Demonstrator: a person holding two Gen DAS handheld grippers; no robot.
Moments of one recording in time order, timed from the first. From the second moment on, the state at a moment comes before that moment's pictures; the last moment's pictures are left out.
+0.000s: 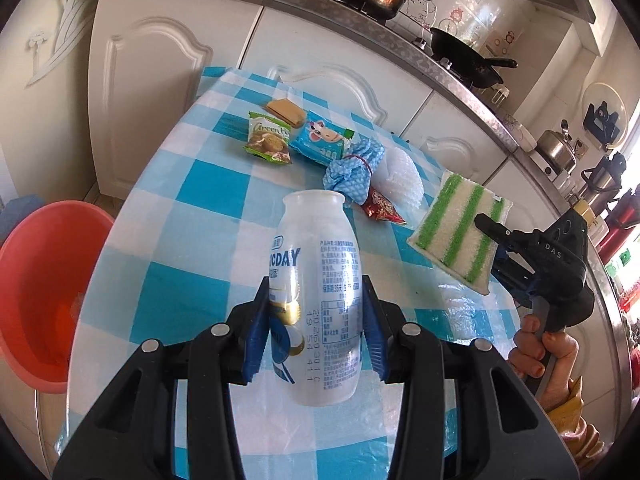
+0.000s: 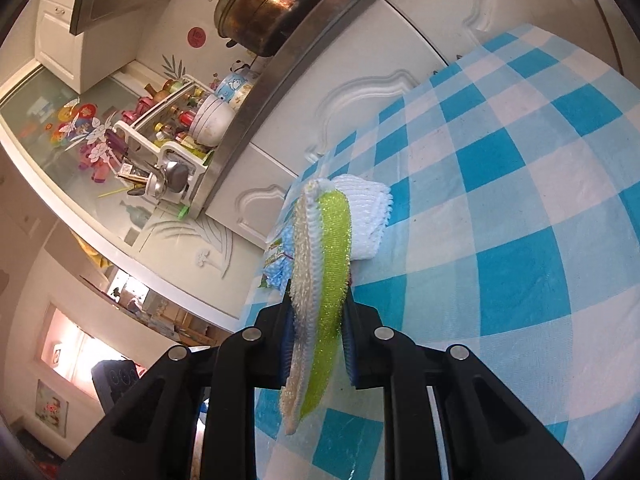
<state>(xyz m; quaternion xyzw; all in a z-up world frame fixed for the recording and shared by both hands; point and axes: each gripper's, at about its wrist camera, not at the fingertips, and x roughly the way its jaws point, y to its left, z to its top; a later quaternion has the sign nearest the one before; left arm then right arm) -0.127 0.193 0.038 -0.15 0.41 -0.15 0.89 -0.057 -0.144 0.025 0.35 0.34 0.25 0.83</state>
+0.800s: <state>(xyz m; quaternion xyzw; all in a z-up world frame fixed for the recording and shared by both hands) -0.181 0.372 0.045 -0.23 0.32 0.03 0.92 -0.057 0.110 0.107 0.12 0.38 0.41 0.82</state>
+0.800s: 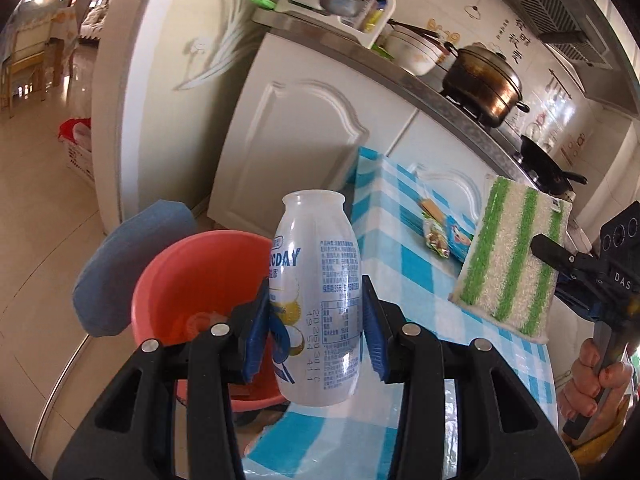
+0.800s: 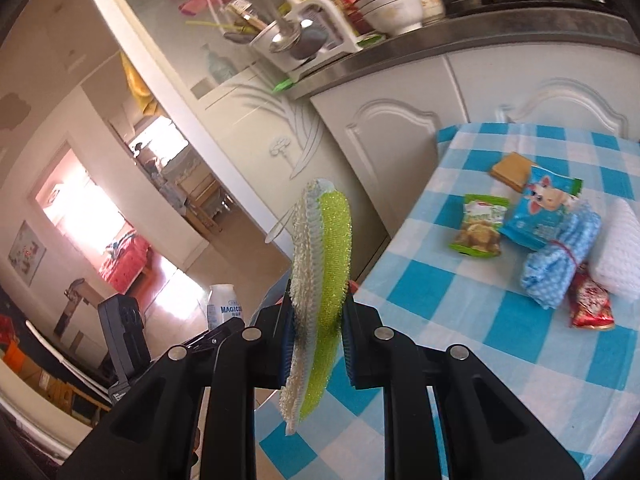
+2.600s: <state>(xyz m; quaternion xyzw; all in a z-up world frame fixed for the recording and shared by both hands) -0.178 0.356 0.031 -0.22 0.30 0.07 0.92 -0.063 0.069 0.058 0.14 0.30 0.28 0.90</state>
